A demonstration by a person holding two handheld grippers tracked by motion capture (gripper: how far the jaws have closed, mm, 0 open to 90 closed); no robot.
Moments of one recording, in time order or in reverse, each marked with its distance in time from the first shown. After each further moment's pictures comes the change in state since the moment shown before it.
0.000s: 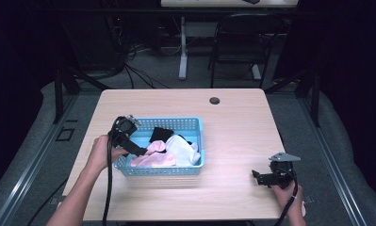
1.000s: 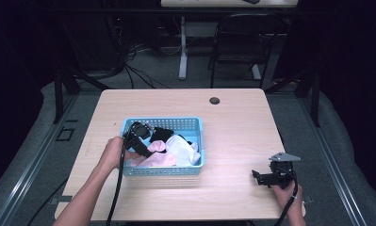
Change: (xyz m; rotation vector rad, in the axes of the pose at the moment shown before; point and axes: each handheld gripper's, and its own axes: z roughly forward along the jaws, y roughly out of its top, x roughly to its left) left arm -0.011 0.013 0.044 0.173 -0.034 0.049; right arm 0.000 0.000 0.000 0.001 -0.003 -0.001
